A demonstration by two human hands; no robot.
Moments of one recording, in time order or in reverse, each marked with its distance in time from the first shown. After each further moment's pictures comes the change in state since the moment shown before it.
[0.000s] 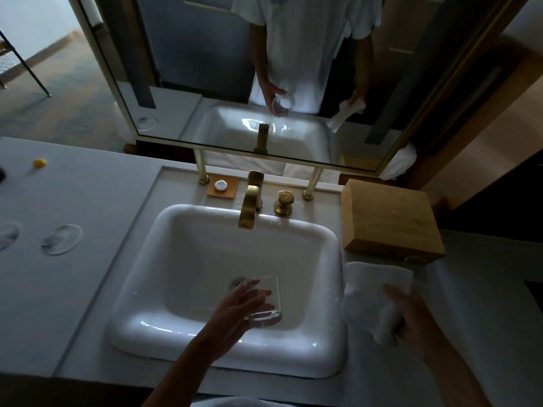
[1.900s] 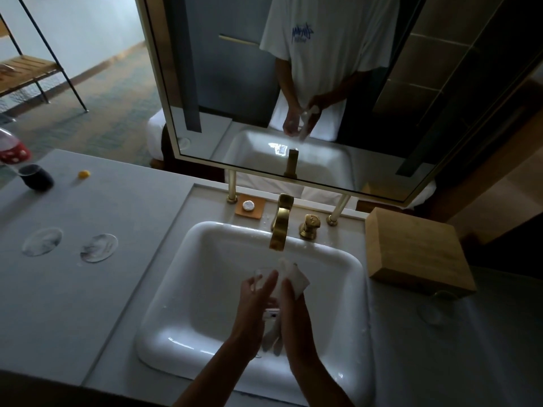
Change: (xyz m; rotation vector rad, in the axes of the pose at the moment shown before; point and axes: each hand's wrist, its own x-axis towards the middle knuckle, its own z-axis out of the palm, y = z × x) left_hand -0.007 0.050 0.017 0.131 0.275 0.225; right_hand -0.076 0.053 0.243 -0.254 -0.225 -0.287
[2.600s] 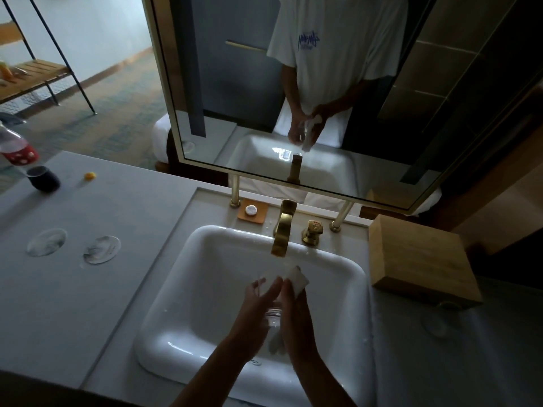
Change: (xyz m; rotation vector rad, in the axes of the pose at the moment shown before) left_hand 0.007 0.008 -0.004 -0.103 -0.158 -0.113; right_hand 0.013 -0.008 -0.001 -0.060 0.069 -0.079
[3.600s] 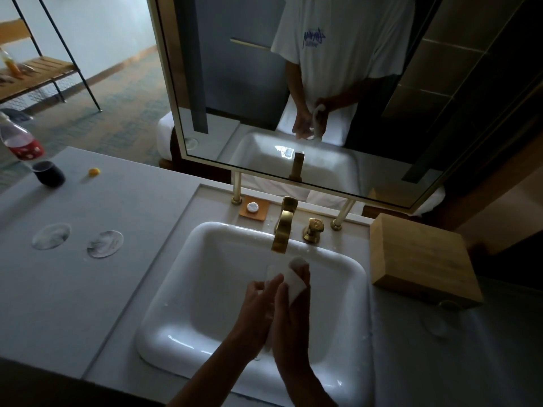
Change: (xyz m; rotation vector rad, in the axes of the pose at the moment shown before) left_hand -0.011 0.001 0.013 0.172 0.139 0.047; right_hand -0.021 -0.009 0.013 -0.034 0.205 -0.227
